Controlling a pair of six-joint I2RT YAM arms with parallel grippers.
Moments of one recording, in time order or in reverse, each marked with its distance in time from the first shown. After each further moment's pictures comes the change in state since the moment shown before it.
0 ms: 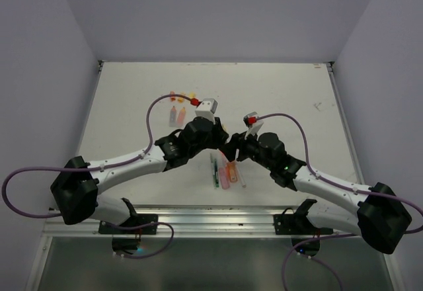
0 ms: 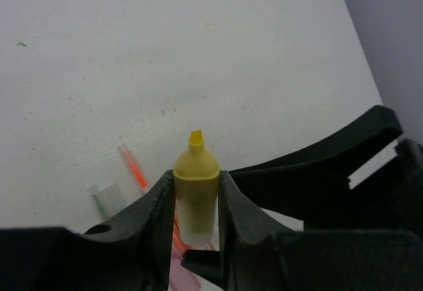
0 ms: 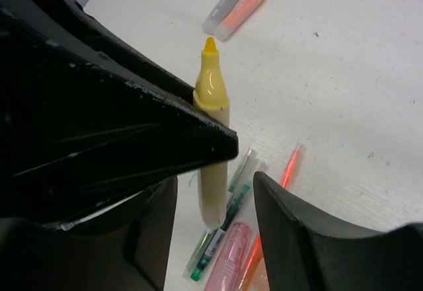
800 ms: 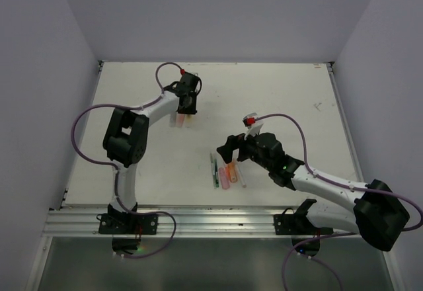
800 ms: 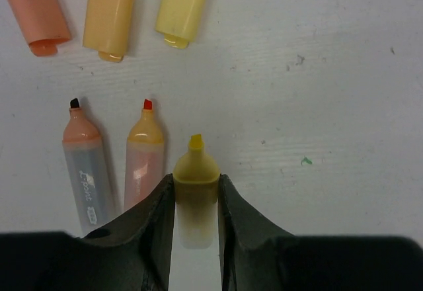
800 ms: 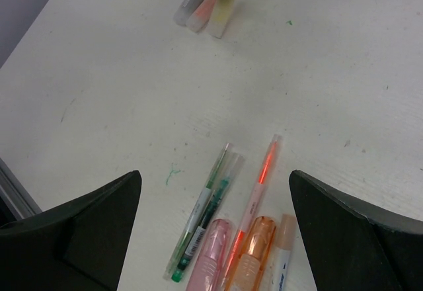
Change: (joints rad) left arm 0.490 0.651 0.594 -0.464 0.069 0.341; right arm -0.004 0.028 -0.003 -0.013 0.063 -0.024
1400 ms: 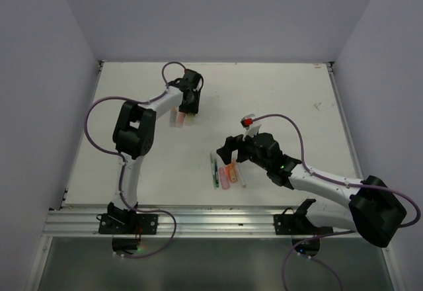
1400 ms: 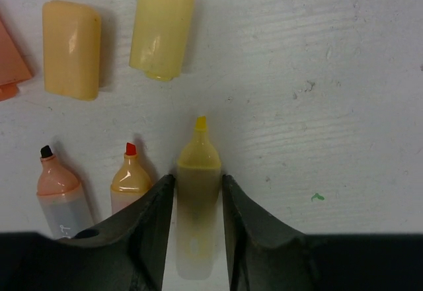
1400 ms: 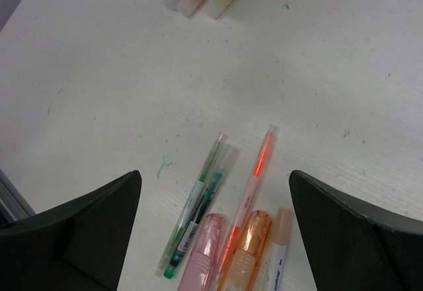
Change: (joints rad) left arm 0.036 0.193 0.206 -0.107 0.063 0.059; right arm 0.000 0.043 -0.002 0.002 -0.001 -0.002
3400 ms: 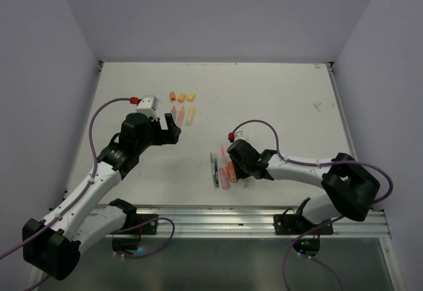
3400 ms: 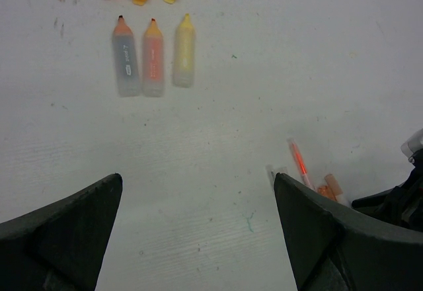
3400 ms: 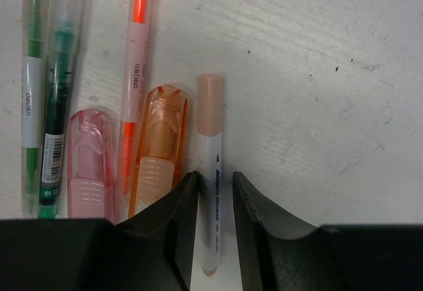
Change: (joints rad) left arm 0.004 -1.305 -1.020 0.285 0.087 -0.114; right arm 0.122 0.277 0.193 -0.614 0.228 0.076
